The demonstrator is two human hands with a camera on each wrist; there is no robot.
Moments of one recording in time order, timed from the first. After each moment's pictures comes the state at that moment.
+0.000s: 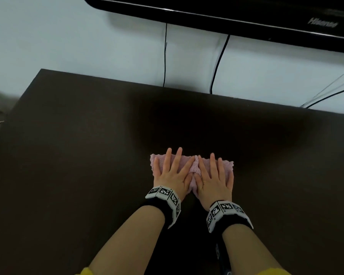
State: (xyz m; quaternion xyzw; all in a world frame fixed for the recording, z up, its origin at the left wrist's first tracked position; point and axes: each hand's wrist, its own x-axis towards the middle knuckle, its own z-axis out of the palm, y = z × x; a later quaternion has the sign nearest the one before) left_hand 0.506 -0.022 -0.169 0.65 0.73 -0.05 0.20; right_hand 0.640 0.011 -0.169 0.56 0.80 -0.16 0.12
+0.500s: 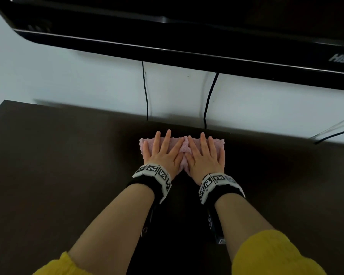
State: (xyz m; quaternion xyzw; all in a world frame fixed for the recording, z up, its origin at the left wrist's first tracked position) left_hand 0.456 0.173 -0.174 0.61 0.77 -0.07 0.19; right_hand 0.586 0.220 -0.173 0.52 0.84 -0.13 0.11
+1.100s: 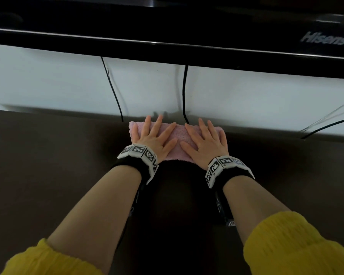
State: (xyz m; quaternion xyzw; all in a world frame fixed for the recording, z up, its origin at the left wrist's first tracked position) left_hand 0.469 0.240 -0.181 0.63 0.76 -0.04 0.16; right_hand 0.639 0.297 -0.175 0.49 0.85 -0.15 0.08
